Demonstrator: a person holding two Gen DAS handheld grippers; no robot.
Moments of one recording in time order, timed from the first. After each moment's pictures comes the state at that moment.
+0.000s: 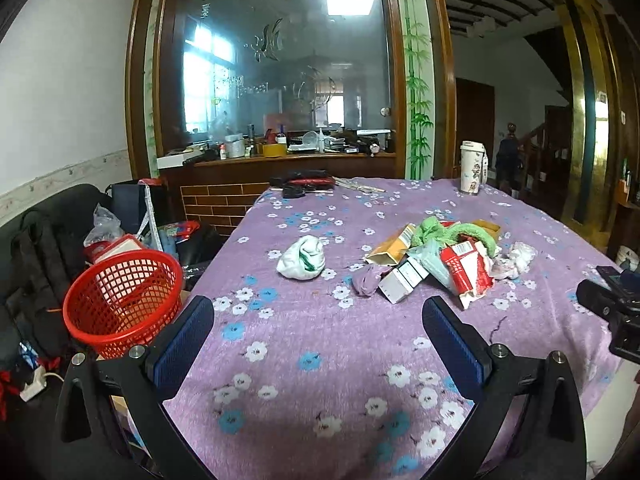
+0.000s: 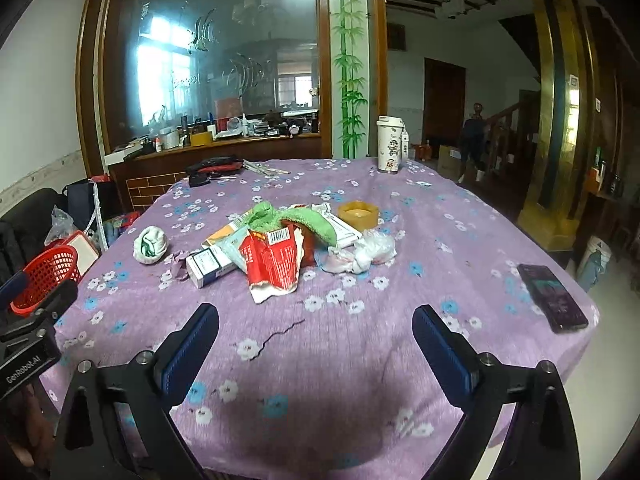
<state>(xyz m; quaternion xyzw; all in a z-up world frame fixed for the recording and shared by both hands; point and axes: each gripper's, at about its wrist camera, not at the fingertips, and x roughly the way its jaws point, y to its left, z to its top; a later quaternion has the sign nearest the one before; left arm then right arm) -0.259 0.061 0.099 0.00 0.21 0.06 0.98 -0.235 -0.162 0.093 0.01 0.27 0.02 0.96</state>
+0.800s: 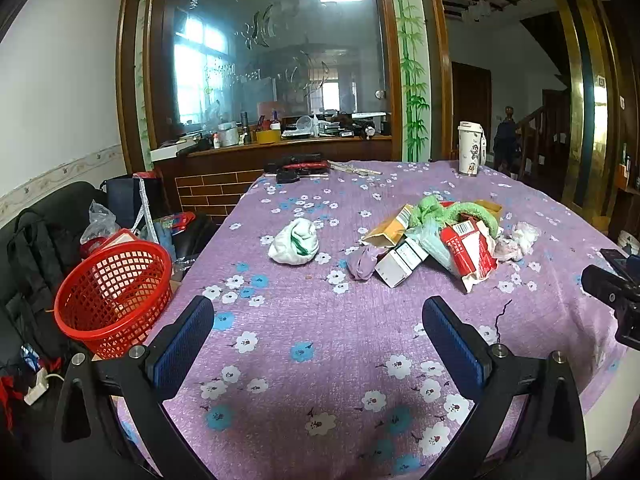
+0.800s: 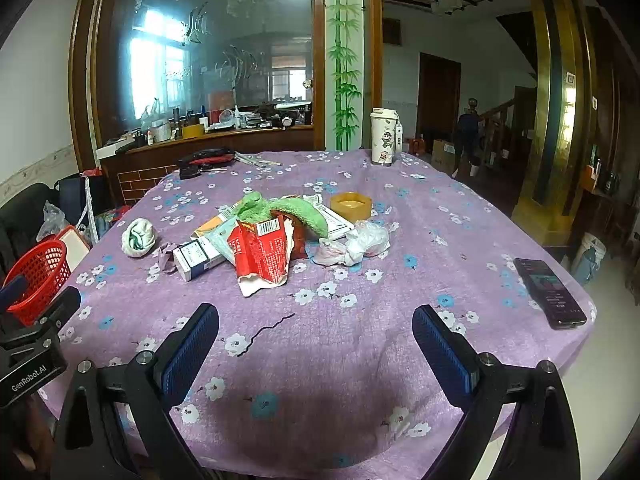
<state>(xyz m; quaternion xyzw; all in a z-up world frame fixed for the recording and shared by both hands) -0.244 0.052 0.080 0.02 0.23 0.06 0.97 -0.226 -0.163 0.086 0.00 0.28 0.01 0.96</state>
